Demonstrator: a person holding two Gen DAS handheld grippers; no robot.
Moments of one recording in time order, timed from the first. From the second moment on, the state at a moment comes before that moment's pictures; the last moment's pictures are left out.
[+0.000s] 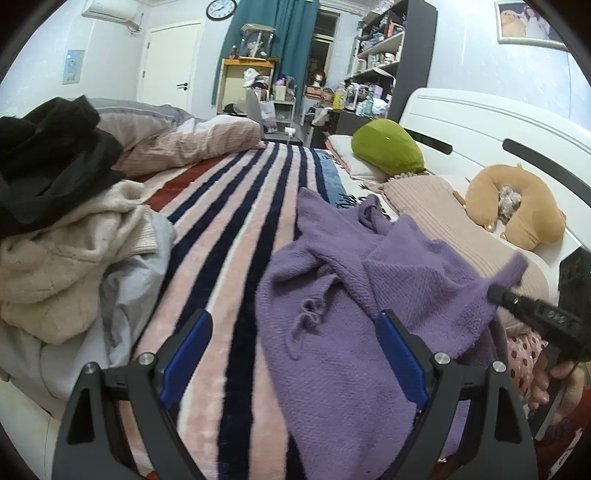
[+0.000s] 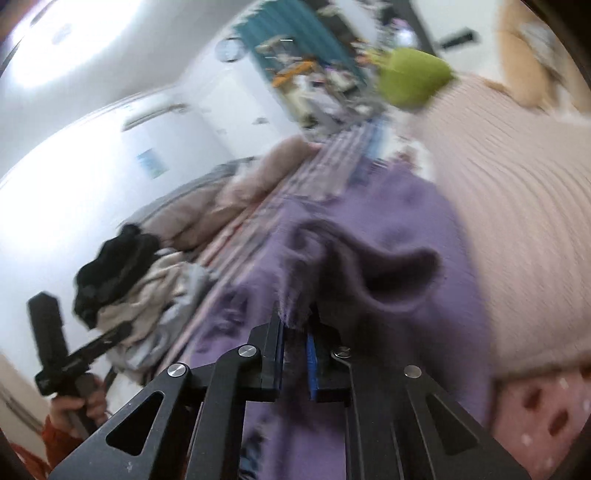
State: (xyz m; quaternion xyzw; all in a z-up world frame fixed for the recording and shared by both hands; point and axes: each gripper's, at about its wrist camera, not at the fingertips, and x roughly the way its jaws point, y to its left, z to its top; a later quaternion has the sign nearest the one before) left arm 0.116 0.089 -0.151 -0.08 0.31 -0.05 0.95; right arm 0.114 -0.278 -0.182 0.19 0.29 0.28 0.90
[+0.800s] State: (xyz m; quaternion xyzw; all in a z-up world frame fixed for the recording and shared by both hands) left arm 0.112 0.145 -0.197 -0.12 0.36 -0.07 0.92; right arm 0.075 -0.135 -0.210 0.05 0.38 0.42 0.82
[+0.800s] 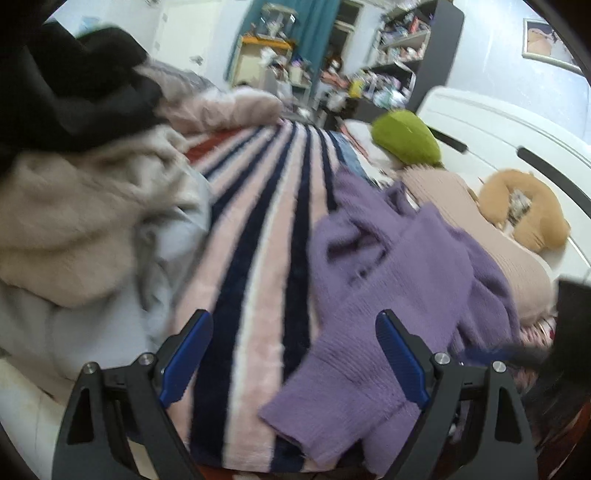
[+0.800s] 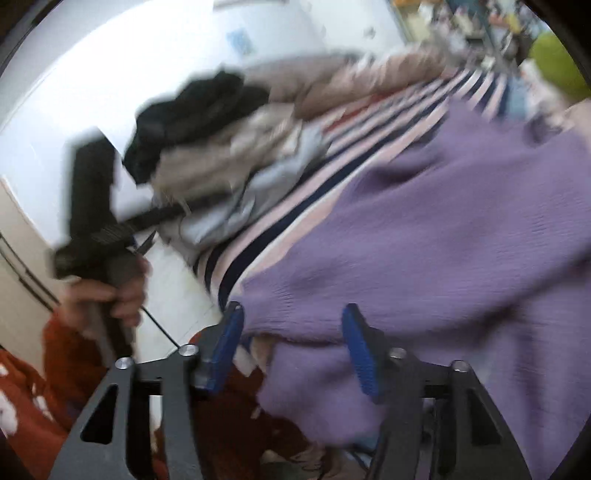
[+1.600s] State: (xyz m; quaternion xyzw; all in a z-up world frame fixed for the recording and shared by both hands) left arm 0.139 0.027 -0.265 -0.07 0.49 -0.17 0.86; right arm 0.029 -0.338 -0.282 0.17 0.42 0.27 0.85
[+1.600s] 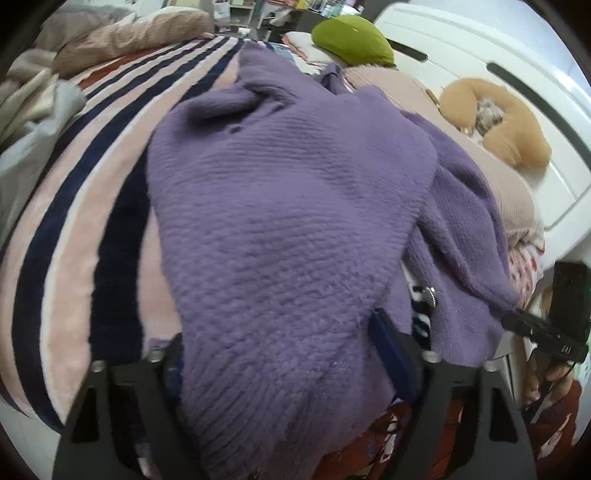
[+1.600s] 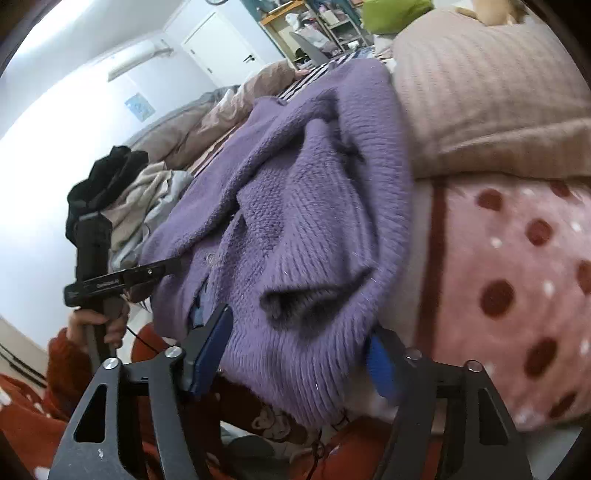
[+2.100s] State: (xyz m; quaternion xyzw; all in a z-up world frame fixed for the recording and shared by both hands) left arm 0.117 0.027 -0.212 -0.08 0.42 -0.20 0.88; right arm 0.028 -0.318 -0.233 0.18 0.33 0.30 0.88
